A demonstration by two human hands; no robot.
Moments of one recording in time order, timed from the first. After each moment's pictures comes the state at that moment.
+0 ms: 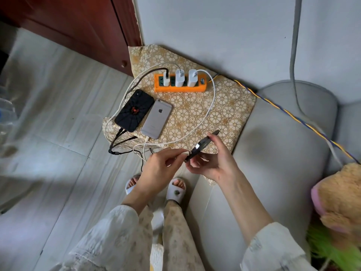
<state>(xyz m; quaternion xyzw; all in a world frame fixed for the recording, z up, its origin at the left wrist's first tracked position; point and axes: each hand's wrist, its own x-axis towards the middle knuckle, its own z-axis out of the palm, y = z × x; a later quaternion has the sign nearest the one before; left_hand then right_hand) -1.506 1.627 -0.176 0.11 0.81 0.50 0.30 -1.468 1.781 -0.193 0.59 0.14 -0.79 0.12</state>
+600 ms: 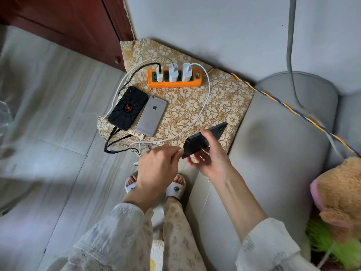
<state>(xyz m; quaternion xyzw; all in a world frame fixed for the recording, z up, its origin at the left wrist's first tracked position) -1.504 1.643 -0.180 0.25 0.92 0.27 0.13 -1.467 1.779 -0.199 0.61 0.25 -0.75 0.08</state>
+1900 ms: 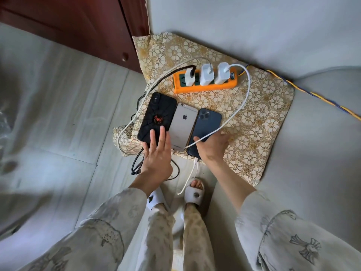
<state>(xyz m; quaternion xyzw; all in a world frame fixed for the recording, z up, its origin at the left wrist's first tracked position) -1.604 1.582 -0.311 0.28 0.89 0.01 0.37 -1.565 1.724 -0.316 0.54 0.77 -0.30 0.17</state>
